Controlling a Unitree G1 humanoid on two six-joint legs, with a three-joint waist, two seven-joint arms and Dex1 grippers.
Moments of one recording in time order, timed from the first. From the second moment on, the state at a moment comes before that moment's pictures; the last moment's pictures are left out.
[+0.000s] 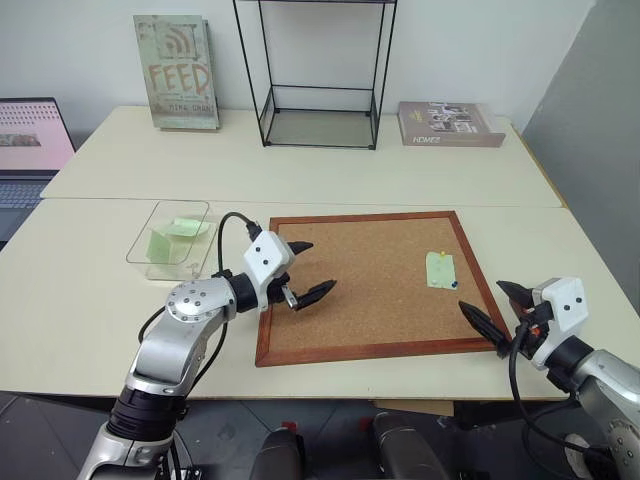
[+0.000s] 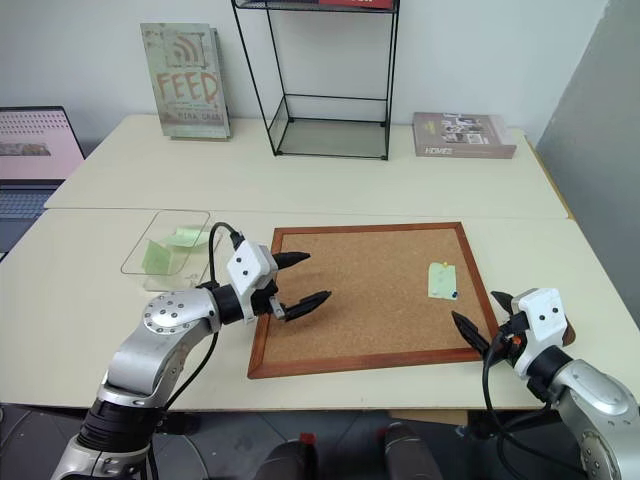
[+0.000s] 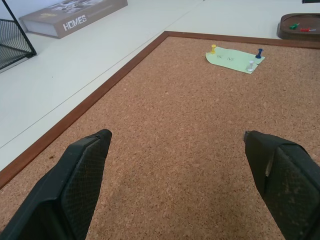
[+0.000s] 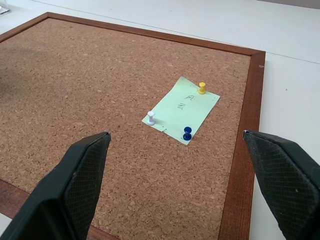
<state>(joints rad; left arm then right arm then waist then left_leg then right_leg) -0.29 0.53 -0.09 -0.24 -0.25 0.38 -0.80 0.24 -0.56 -0.29 -0.58 0.48 0.53 0.50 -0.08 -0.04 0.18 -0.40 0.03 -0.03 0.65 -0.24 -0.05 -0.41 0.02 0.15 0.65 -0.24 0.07</state>
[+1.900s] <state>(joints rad) -0.44 0.28 -0.33 0.08 -0.12 0.25 -0.77 0.21 -0.49 -0.25 -0.76 0.55 0.63 0.37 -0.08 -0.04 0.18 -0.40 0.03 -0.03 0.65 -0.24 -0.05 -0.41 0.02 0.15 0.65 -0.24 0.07</state>
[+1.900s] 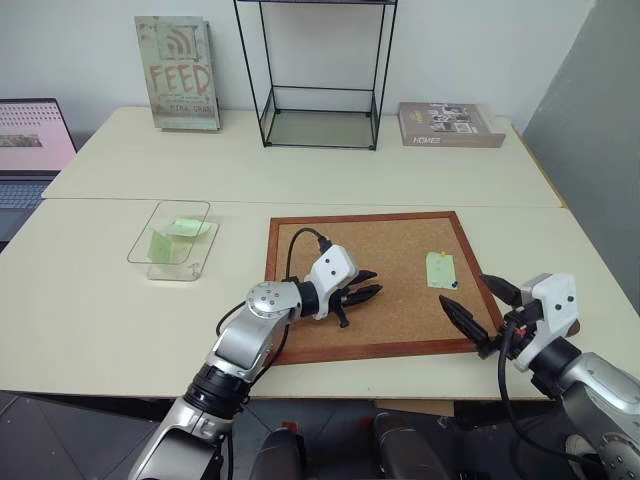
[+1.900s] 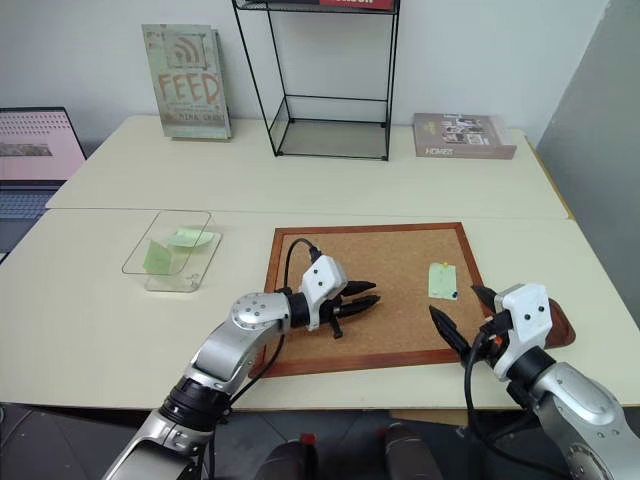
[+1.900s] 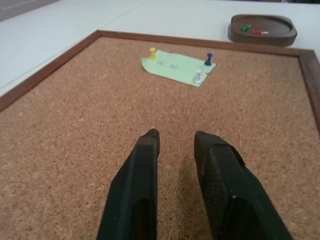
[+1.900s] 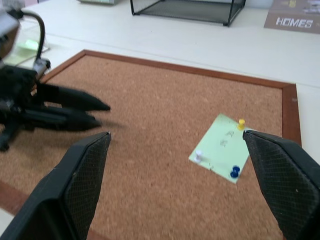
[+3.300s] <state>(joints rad) -0.43 0.21 -0.36 0.17 -0.02 0.18 -0.75 -0.37 -0.47 -0.02 0.16 0.18 0.34 0.48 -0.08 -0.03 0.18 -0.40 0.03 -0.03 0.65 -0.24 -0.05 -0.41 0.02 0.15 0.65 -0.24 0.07</state>
